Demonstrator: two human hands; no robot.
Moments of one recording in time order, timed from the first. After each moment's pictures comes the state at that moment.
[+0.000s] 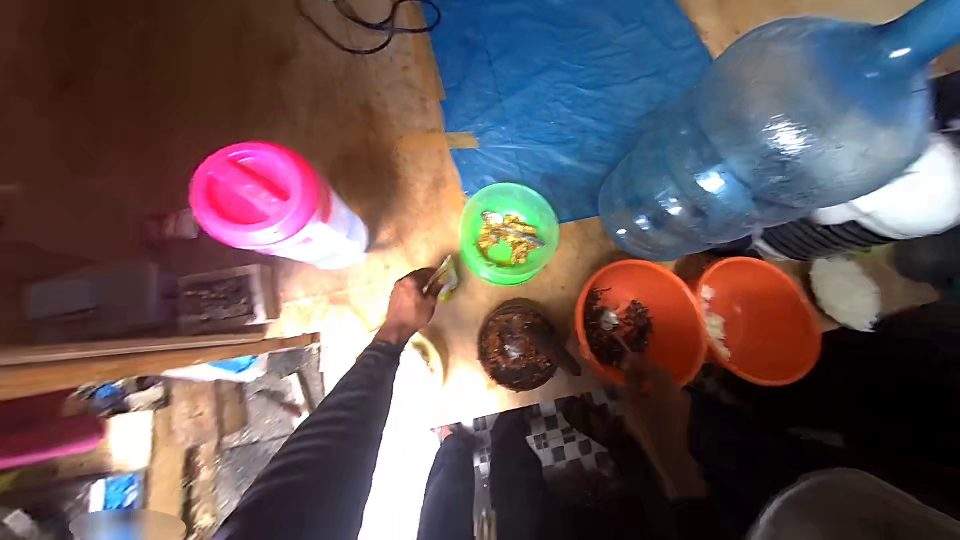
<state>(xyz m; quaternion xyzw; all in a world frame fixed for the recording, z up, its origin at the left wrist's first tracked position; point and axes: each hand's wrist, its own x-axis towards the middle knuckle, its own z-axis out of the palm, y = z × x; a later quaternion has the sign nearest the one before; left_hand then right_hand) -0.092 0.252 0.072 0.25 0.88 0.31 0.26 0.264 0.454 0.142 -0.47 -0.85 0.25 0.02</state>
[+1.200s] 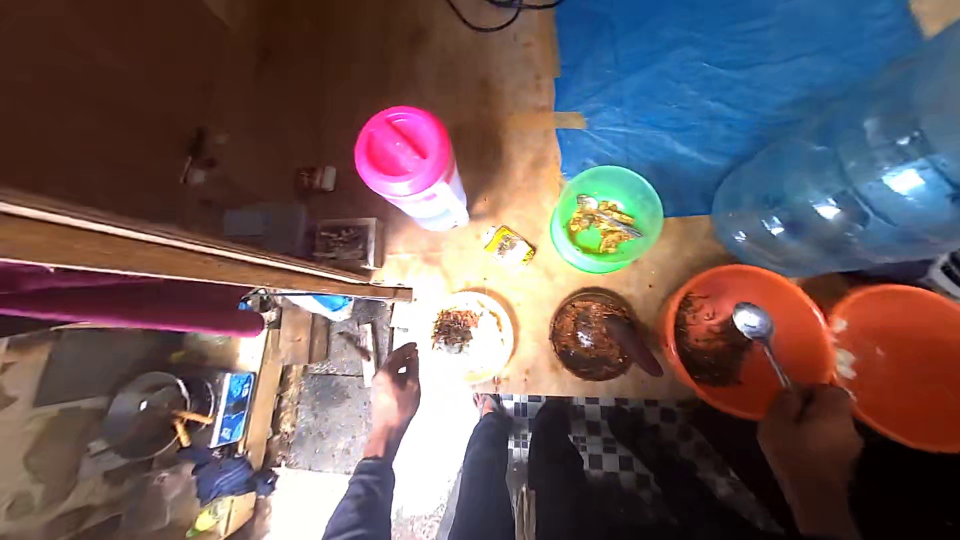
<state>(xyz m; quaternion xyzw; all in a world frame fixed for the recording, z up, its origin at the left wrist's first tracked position) 0.036 0.032 0.102 -0.02 0.93 0.34 0.15 0.268 0.465 0.169 -0.50 -0.84 0.20 0.10</state>
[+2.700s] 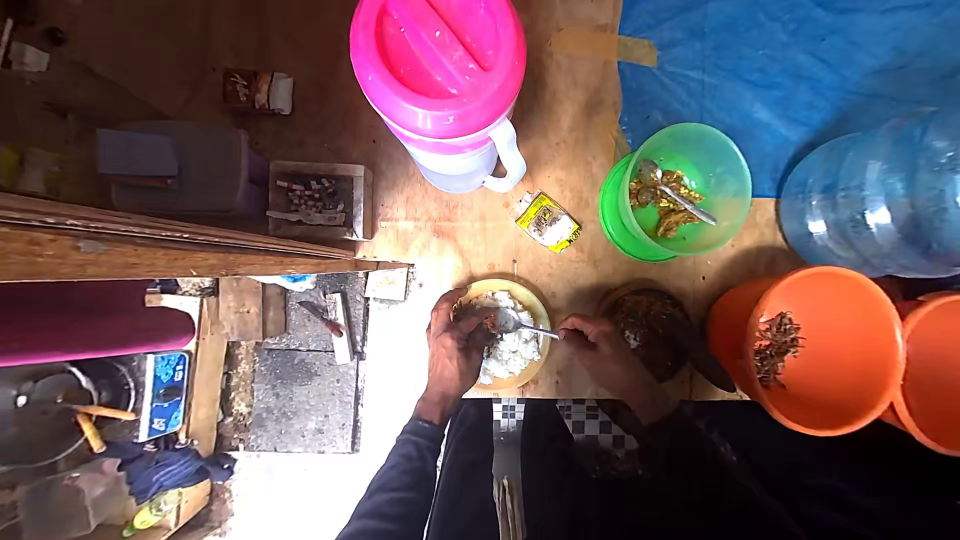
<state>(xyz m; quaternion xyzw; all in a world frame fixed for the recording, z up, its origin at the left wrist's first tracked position) -0.011 0.063 0.001 0.16 0.88 0.43 0.14 0.064 0.302 0.077 -0.24 -0.82 0.47 -0.22</state>
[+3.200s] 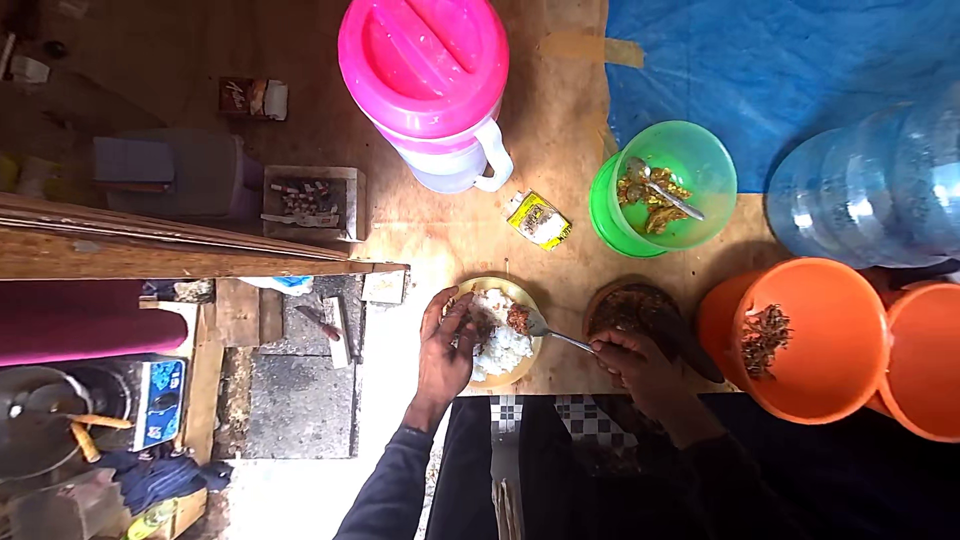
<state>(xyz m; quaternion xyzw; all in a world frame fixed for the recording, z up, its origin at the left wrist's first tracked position) -0.006 0.059 0.015 0.14 0.84 0.50 0.15 0.120 0.337 0.084 -0.37 -0.63 0.66 -0.17</state>
